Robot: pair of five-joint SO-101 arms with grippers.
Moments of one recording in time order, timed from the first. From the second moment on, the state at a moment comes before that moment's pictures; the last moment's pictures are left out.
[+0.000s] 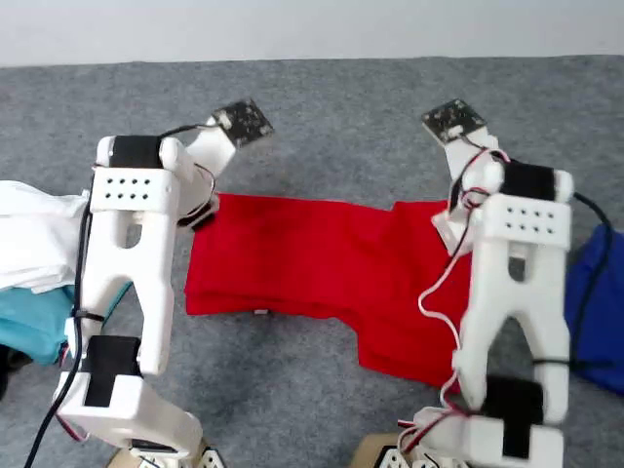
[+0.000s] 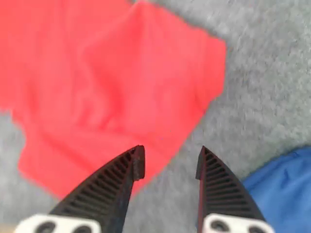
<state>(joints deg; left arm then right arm) -1.3 6.5 -5.4 84.0 -40.0 5.4 -5.3 5.0 82.6 29.5</state>
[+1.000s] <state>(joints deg) 0.1 40.7 -17.8 73.7 -17.0 7.9 41.2 -23.1 68.7 22.5</state>
